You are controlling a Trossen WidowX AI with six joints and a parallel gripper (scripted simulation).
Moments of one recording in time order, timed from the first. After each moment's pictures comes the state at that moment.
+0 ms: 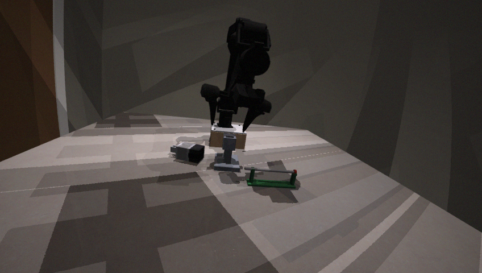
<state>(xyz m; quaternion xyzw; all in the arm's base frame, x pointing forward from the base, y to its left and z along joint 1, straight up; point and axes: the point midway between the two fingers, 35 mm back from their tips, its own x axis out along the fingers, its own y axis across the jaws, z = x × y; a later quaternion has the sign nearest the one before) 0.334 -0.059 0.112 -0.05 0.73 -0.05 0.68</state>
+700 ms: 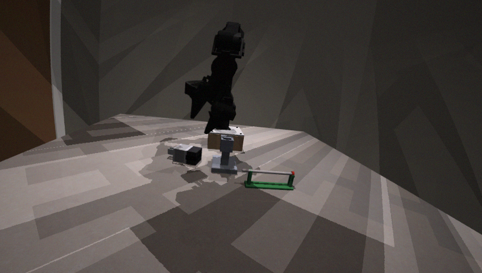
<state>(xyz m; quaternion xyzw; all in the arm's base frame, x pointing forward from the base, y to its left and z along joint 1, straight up) 0.271 -0.122 0.101 0.25 0.57 -0.49 0.61</state>
